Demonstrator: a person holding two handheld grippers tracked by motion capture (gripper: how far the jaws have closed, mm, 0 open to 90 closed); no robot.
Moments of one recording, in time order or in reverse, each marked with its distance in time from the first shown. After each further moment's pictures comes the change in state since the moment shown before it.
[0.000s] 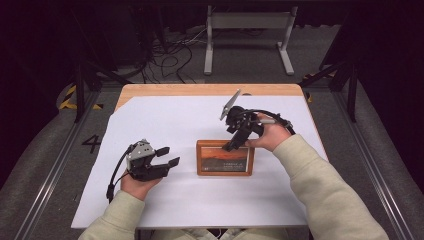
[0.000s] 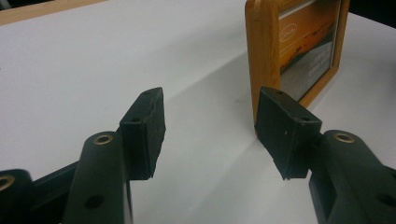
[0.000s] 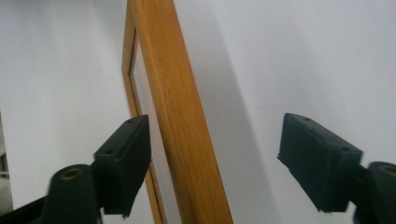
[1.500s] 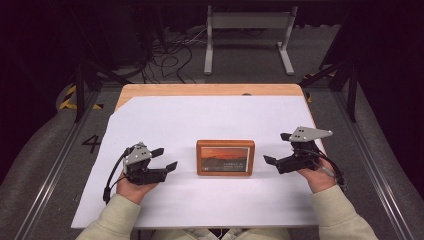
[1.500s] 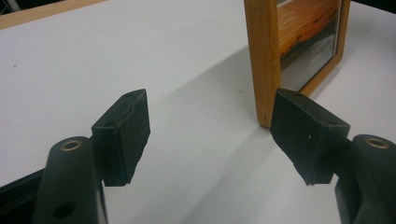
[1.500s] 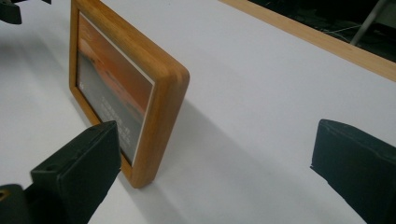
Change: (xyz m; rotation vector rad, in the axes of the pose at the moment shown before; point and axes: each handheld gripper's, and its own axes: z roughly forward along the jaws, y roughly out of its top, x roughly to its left) left arm -0.003 -0.006 -0.009 0.009 0.029 0.028; right arm 0.047 -0.174 -0.031 -0.558 -0.358 0.295
